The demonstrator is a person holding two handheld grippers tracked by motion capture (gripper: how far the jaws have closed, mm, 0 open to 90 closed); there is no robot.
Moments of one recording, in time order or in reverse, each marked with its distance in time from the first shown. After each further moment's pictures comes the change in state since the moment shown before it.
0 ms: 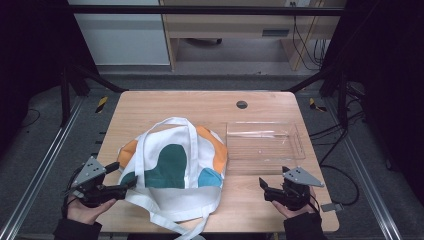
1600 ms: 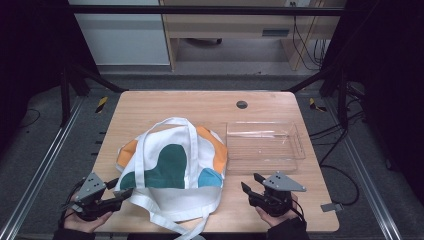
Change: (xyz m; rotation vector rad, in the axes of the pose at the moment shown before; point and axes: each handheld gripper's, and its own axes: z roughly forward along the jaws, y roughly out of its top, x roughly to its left) left arm 0.000 -0.041 -0.002 0.084 -0.014 0.043; right arm 0.053 0.014 -0.003 -0.004 0.166 -0.039
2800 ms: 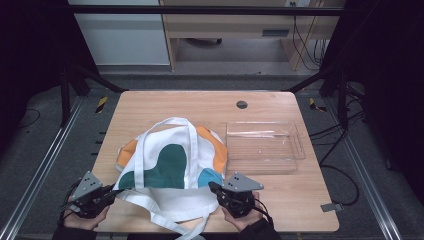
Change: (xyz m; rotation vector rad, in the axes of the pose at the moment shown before) left arm 0.004 -0.003 -0.001 -0.030 0.036 -0.057; right arm 0.074 0.024 0.044 0.003 0.182 -0.068
